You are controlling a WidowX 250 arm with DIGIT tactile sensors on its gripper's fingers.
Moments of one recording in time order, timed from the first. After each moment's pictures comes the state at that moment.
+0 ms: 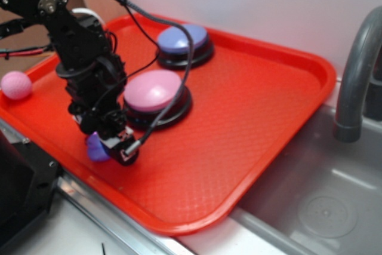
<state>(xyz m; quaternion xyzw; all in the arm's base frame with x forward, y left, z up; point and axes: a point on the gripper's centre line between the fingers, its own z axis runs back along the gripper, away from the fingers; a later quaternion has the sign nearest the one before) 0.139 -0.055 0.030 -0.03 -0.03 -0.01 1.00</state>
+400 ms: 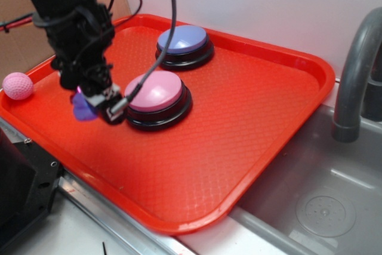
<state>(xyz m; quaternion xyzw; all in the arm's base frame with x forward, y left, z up) 0.151 -0.064 0.101 0.00 -0.06 -0.04 1.00</state>
